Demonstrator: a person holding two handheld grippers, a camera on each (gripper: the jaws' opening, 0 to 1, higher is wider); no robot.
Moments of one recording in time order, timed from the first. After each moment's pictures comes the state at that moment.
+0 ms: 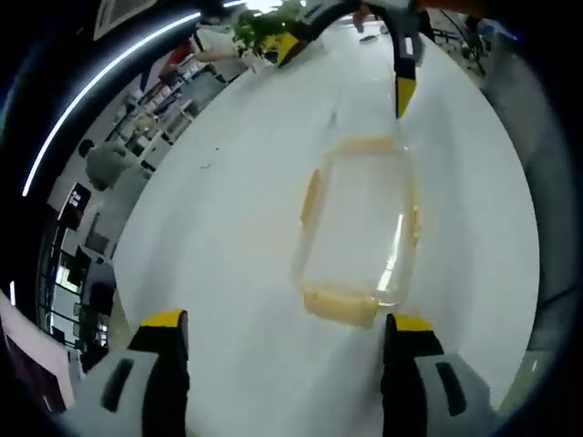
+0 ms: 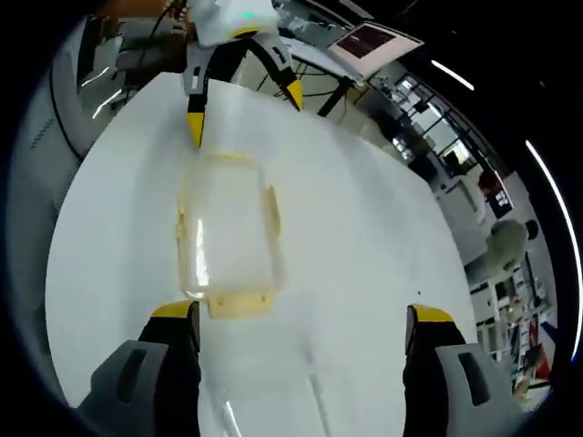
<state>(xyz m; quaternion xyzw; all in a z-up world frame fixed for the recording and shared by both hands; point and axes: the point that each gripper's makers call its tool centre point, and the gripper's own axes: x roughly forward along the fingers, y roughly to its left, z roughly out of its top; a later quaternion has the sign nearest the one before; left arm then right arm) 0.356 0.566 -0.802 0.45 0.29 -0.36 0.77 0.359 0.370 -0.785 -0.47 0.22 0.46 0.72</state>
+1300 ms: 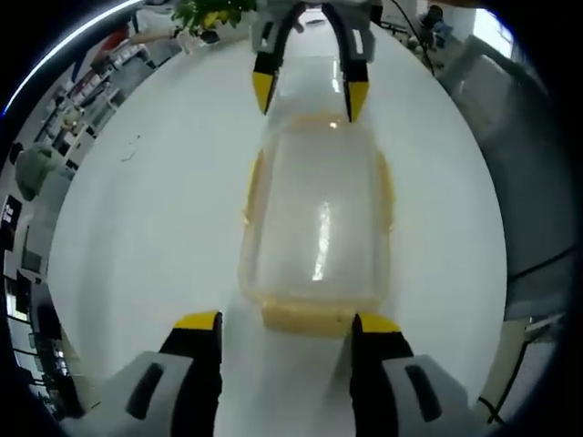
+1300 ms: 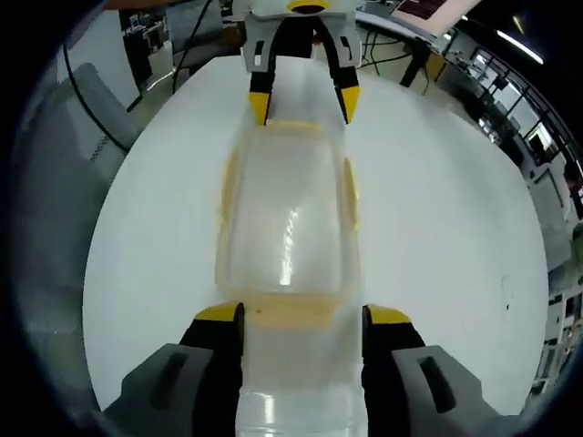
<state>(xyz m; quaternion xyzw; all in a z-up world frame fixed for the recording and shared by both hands) 0.347 0.549 -0.837 0.43 0.38 -0.49 0.66 0.340 0.386 -0.836 -0.43 0.34 0.59 0.60</state>
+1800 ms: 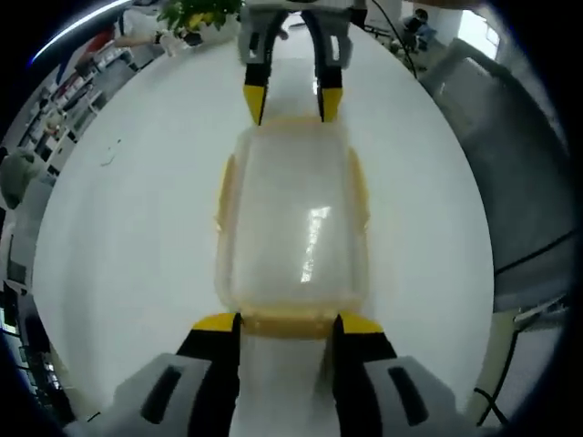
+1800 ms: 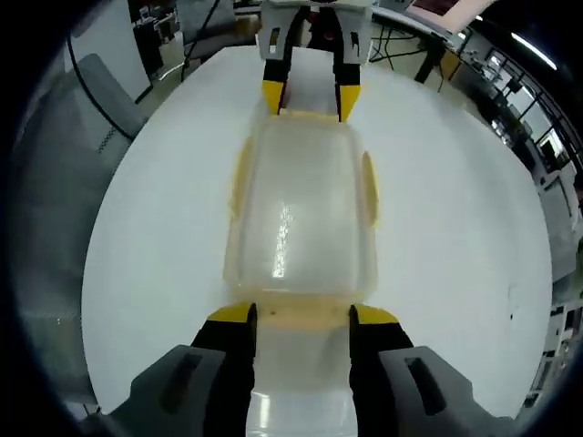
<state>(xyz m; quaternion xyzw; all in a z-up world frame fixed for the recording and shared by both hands) 0.338 0.544 -0.841 0.41 0.39 -0.53 0.63 0.341 0.386 -0.843 -0.45 0.34 0.60 0.57</state>
